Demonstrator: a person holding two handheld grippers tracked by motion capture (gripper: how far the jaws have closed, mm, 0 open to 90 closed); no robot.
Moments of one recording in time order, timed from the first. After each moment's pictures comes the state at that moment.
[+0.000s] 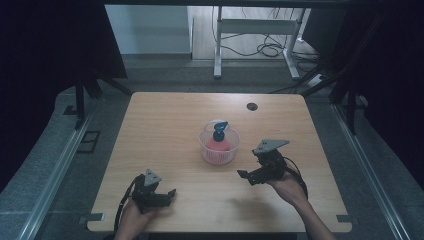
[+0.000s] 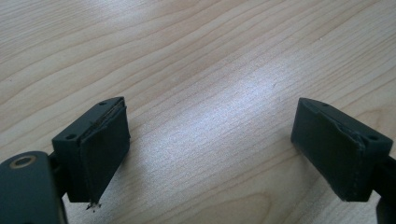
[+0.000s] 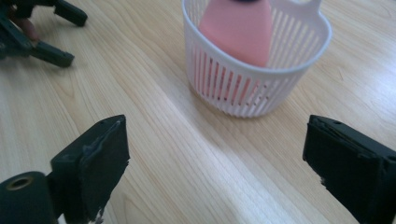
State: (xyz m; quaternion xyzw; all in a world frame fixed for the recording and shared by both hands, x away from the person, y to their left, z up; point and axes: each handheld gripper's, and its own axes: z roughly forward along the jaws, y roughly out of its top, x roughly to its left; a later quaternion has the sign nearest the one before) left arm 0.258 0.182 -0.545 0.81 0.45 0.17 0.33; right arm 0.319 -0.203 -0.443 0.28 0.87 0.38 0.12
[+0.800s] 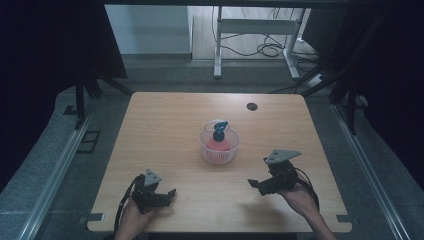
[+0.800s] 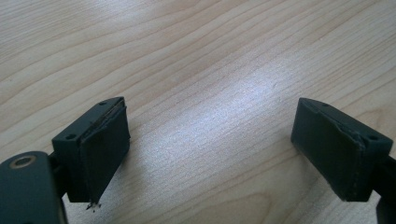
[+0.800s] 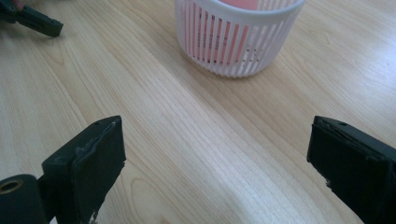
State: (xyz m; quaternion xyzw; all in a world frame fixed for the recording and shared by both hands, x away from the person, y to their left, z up) left arm 0.257 0.182 -0.545 0.81 0.45 0.17 0.33; right arm 0.297 -0.232 -0.458 0.30 0.87 0.37 0.13
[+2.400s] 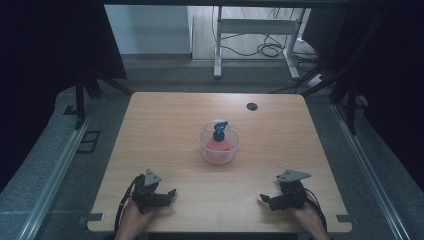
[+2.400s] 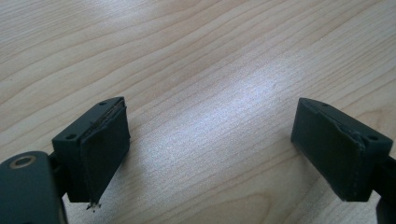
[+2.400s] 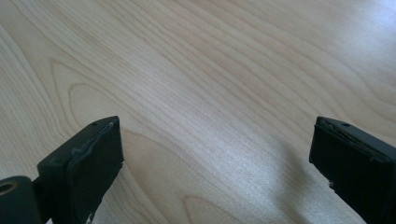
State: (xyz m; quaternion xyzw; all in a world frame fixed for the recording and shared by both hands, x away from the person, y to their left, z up) left arm 0.257 0.182 -0.545 0.81 0.45 0.17 0.33; right arm 0.276 -0.277 -0.535 0.36 0.85 0.35 0.14
